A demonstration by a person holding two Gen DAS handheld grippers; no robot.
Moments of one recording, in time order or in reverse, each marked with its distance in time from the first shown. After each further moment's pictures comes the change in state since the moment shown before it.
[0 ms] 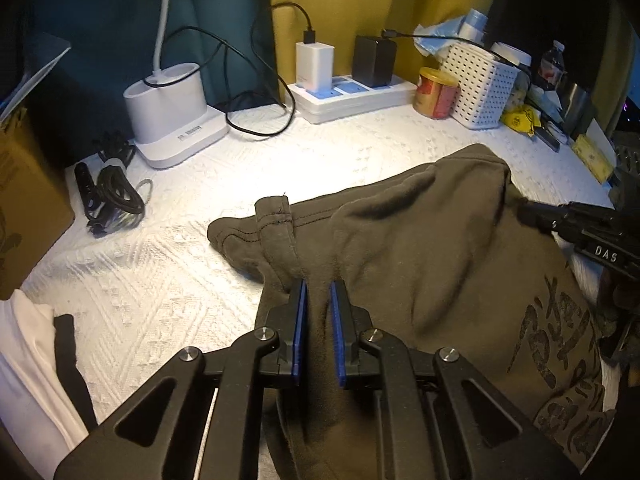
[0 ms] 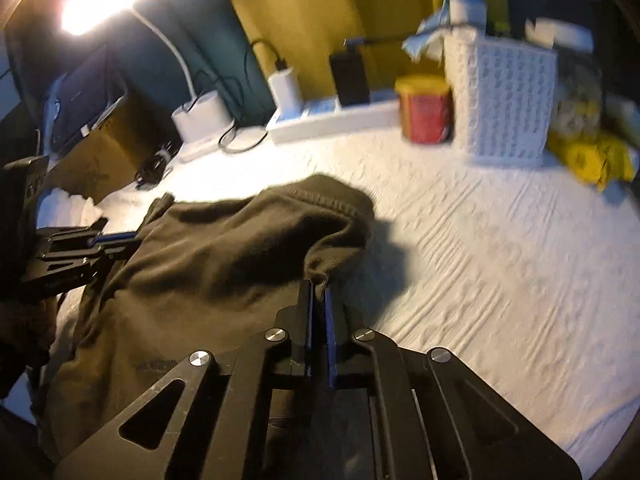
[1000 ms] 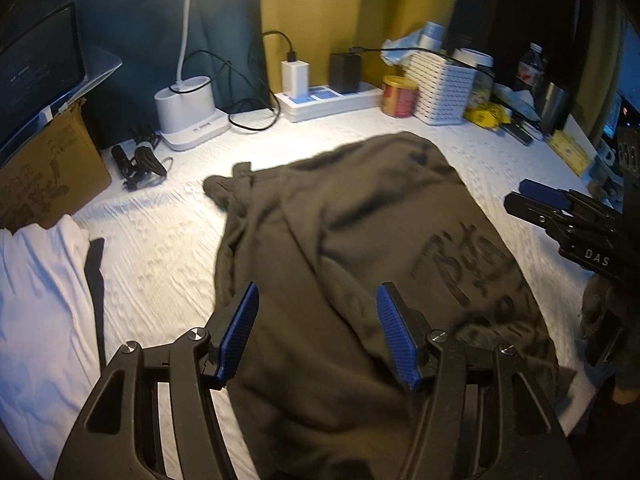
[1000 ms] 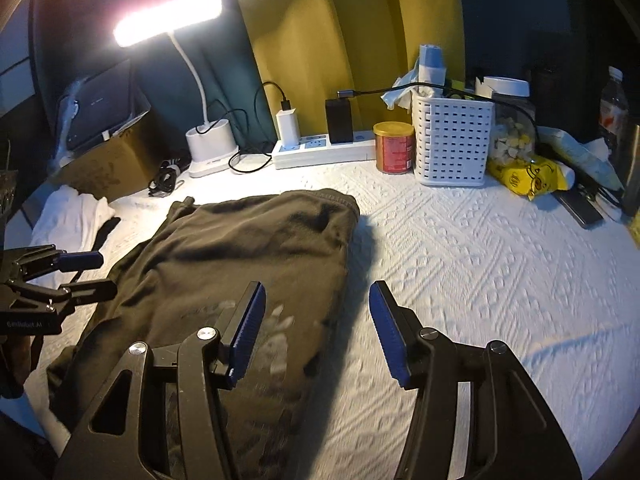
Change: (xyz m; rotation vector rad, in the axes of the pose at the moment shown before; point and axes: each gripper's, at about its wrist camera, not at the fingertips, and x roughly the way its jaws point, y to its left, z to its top) left arm -0.072 -0.057 -0.053 -0.026 -0.037 0.039; right arm -0.076 0.024 -0.039 -0.032 -0.123 -0.093
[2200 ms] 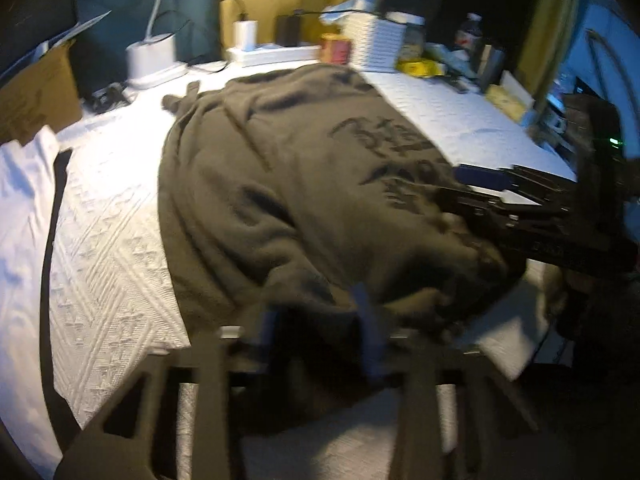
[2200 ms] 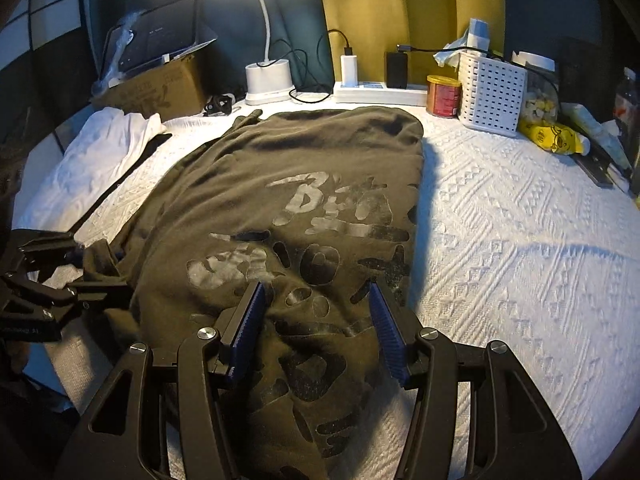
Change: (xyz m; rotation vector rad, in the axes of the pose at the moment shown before) left arm -0.033 -0.024 -0.098 0.047 0.035 -0.184; right arm -0.028 0.065 -0.083 -0.099 0.099 0.033
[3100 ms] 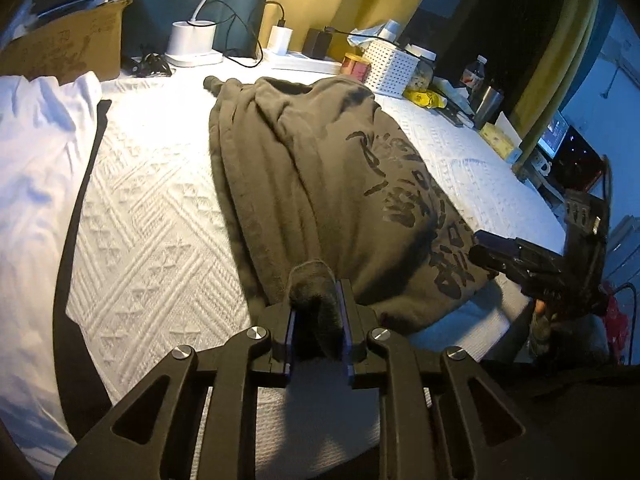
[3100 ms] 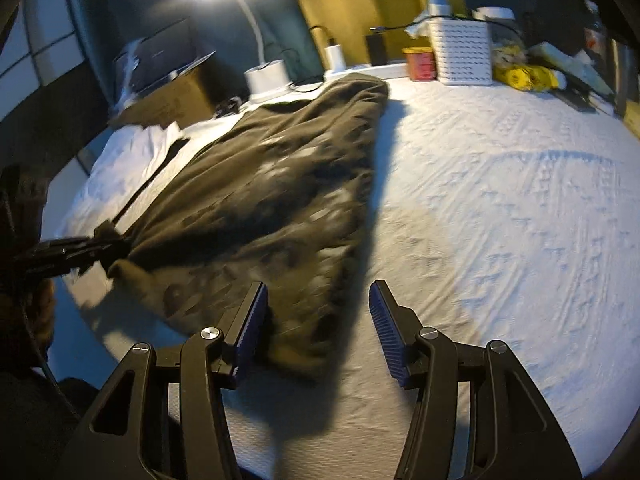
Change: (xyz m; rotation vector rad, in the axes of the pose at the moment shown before) left arm -0.036 0.030 -0.034 -0.169 -0.045 -0.077; right arm -0.043 -0.004 -0.056 0.125 -0.008 0.083
